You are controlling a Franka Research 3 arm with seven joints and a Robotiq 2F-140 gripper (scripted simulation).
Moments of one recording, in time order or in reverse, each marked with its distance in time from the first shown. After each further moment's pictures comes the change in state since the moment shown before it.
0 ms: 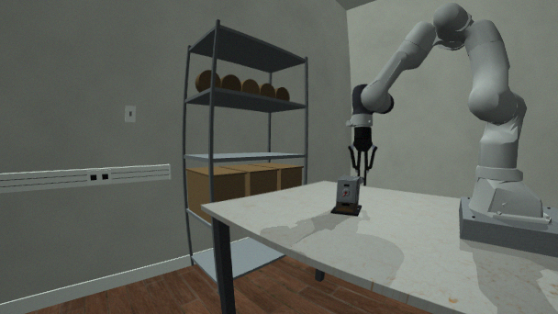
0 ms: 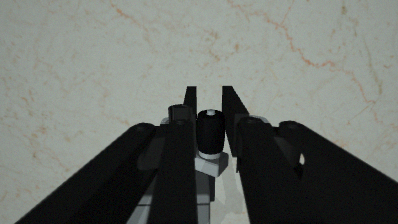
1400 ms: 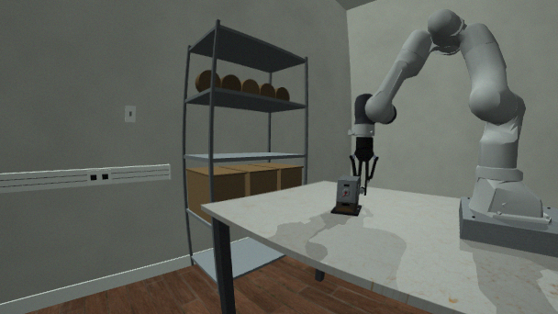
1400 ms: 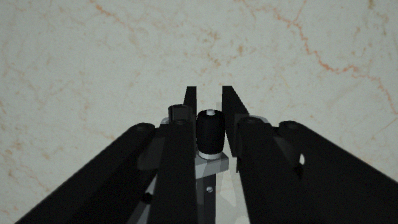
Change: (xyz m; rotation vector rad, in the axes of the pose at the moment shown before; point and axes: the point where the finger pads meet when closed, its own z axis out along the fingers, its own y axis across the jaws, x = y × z) arm 0.000 0.005 0.042 0.016 0.006 0.008
